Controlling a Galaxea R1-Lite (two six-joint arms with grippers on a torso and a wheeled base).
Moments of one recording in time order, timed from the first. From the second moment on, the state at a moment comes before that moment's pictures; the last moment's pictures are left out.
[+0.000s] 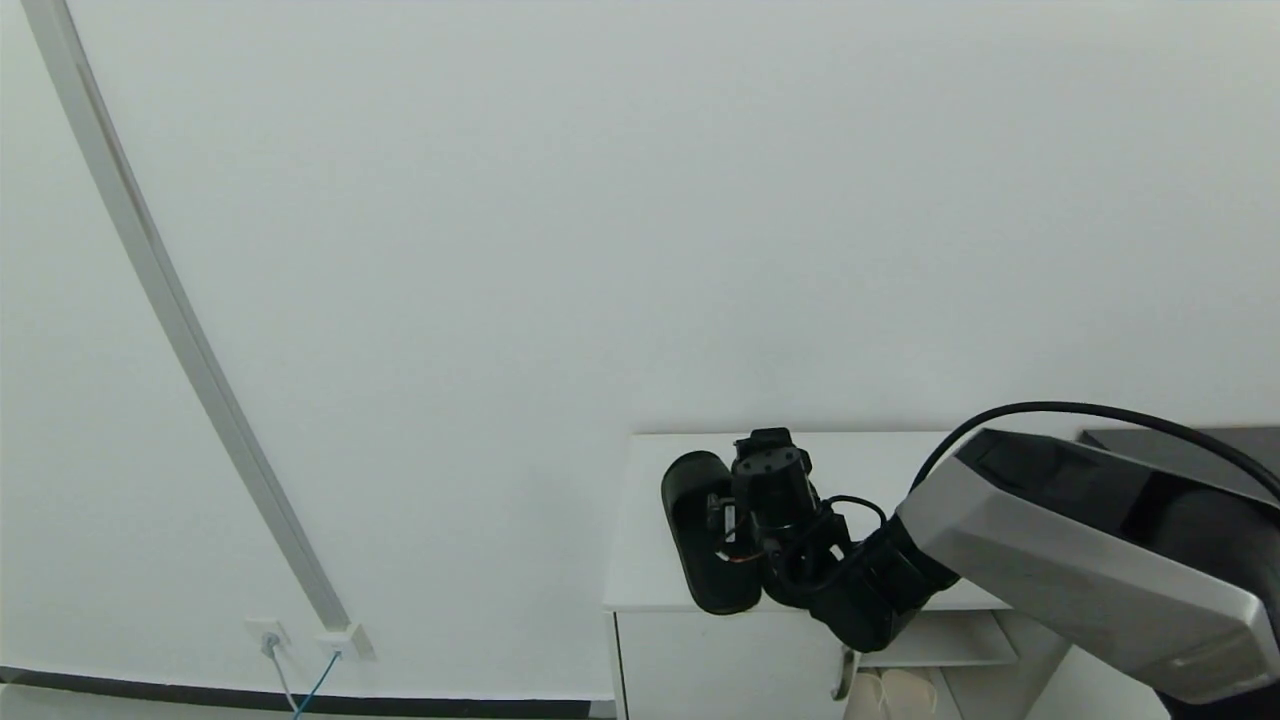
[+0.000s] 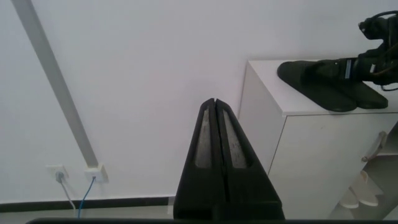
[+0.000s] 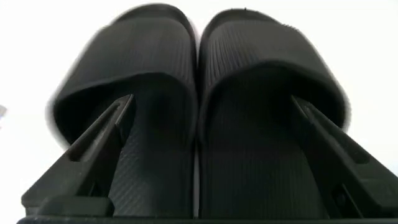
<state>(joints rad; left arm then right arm) 0.00 0.00 0.00 0.00 -0.01 0.00 0.70 2.42 -1.25 -0.76 -0.53 0.27</state>
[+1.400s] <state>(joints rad) 0.00 0.00 0.00 0.00 -0.01 -0.01 0.64 2.58 -1.46 -0.79 -0.52 0.21</state>
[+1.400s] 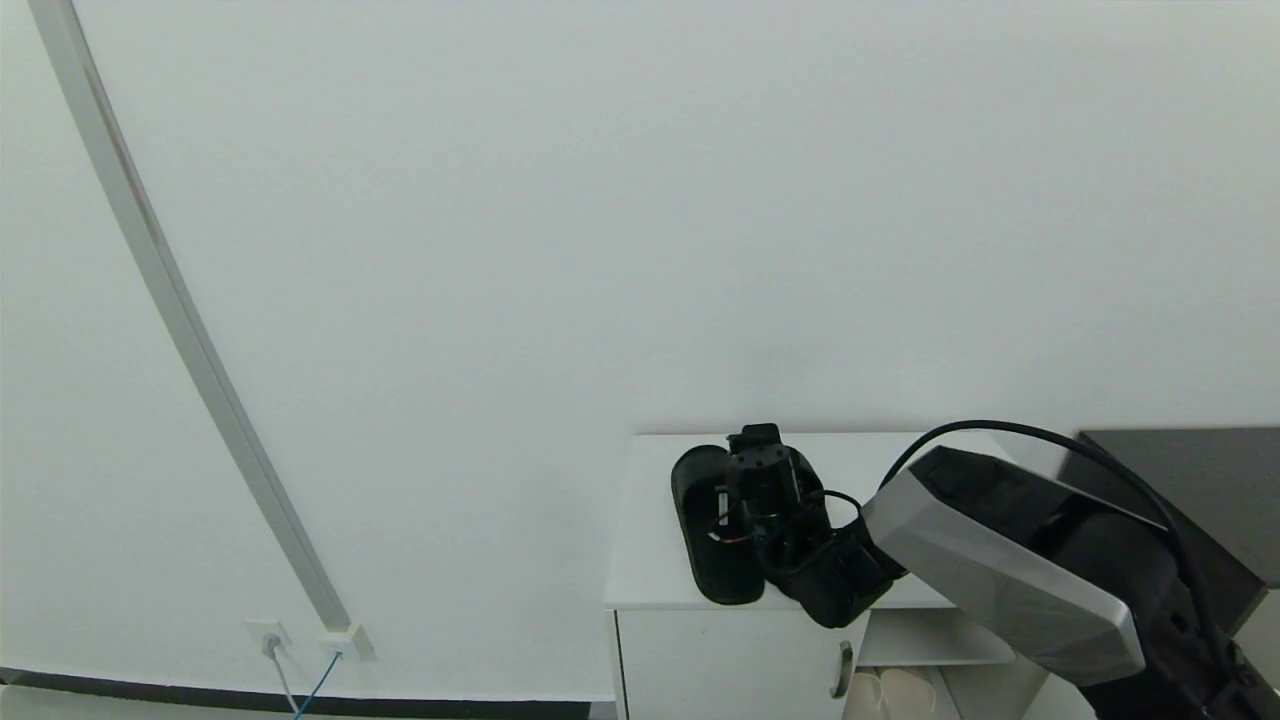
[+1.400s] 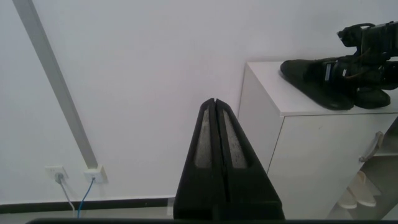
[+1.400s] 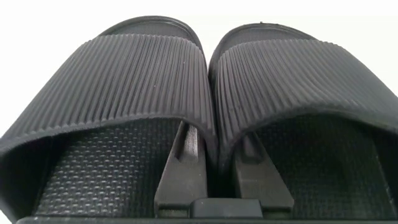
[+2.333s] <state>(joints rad) 0.00 0.00 0.00 0.00 -0.01 -0.01 0.71 2.17 -0.94 -0.92 -0.47 0.18</state>
